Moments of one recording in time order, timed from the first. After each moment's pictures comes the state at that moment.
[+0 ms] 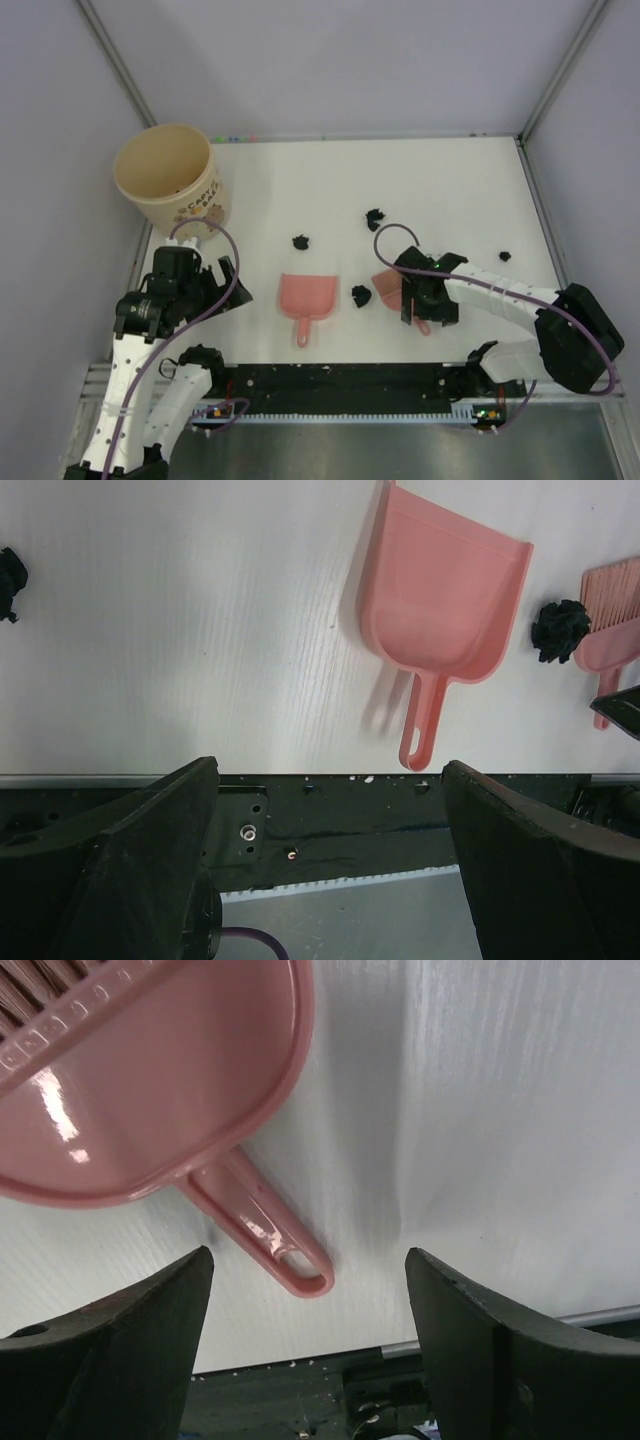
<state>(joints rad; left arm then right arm) -0.14 0.66 0.90 -1.21 0.16 -0.52 0.71 1.30 0.69 -0.89 0.22 0.79</state>
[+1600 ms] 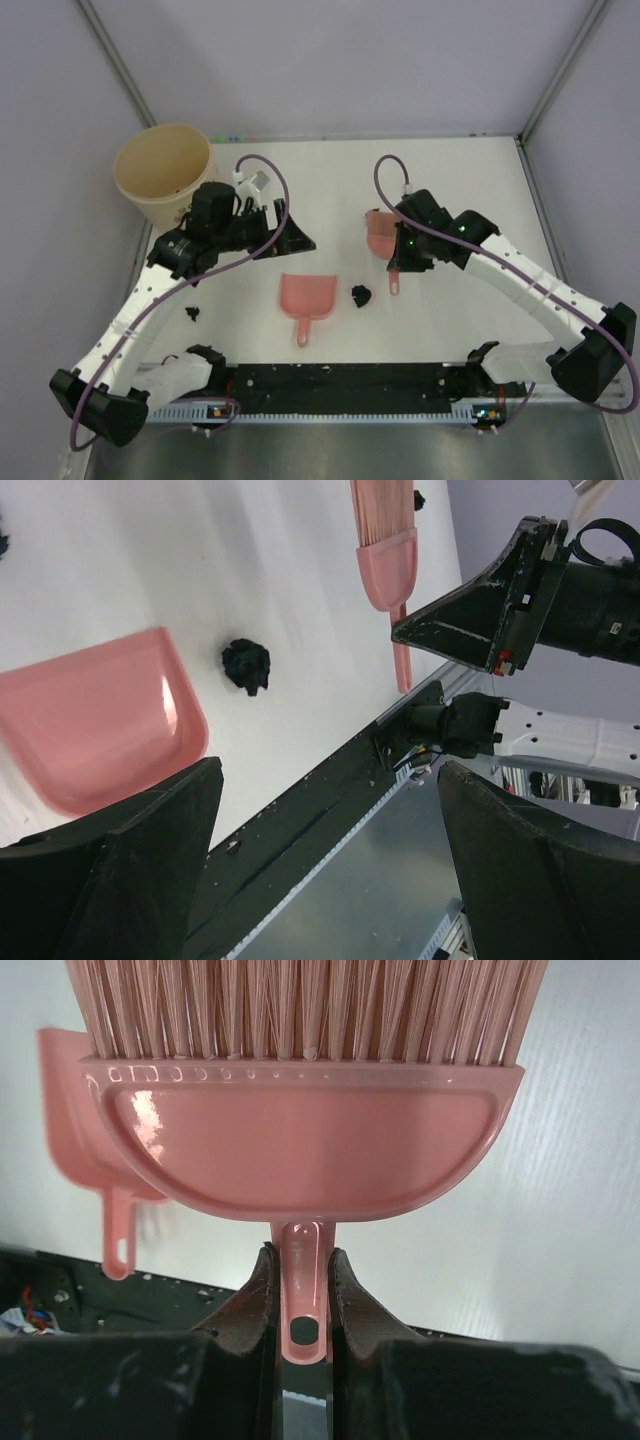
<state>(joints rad) -0.38 0.99 1.09 -0.70 0.54 -0.63 0.71 1.25 1.16 -0.99 0.12 0.71</state>
